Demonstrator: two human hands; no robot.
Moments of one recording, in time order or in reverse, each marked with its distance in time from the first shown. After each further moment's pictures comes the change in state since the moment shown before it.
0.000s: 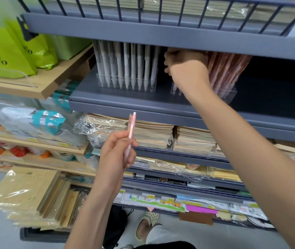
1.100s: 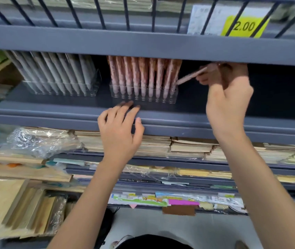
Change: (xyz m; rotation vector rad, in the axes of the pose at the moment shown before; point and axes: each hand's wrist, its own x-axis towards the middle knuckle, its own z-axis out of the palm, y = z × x) left_hand 0.084 -0.066 0.150 1.368 0.181 1.012; right_hand -0.034 0.122 -0.178 0.068 0.437 -0.115
